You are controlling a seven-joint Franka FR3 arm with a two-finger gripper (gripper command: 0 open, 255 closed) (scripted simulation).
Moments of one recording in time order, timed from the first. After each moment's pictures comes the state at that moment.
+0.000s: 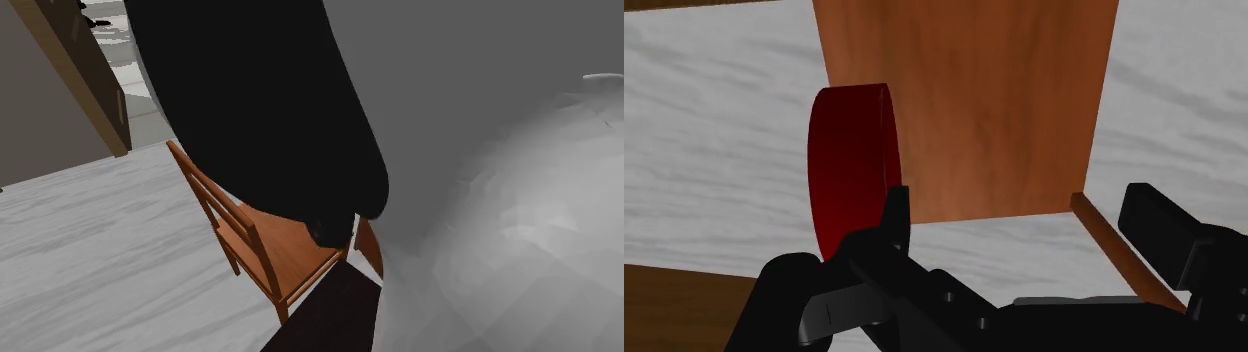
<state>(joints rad) -0.08 0.14 -0.50 -2.22 0.20 2.38 -0.58</state>
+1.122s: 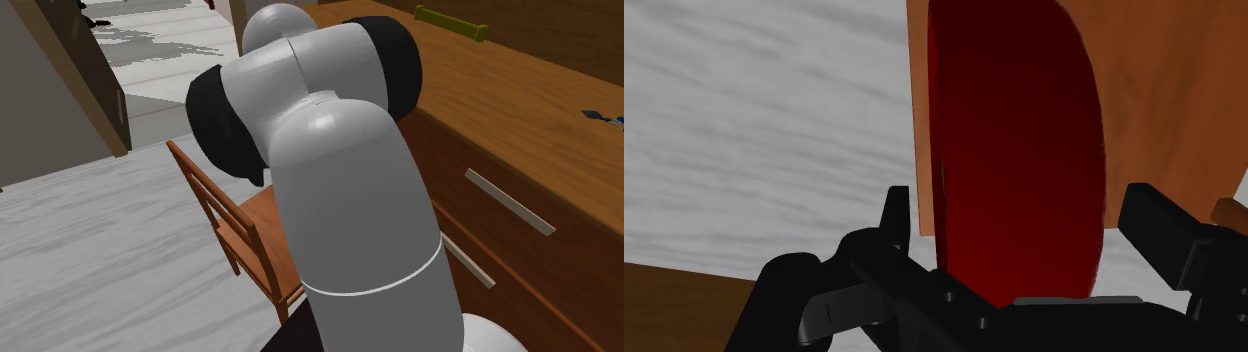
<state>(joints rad) -0.29 0.65 -0.39 -1.81 0.45 2.43 -0.84</state>
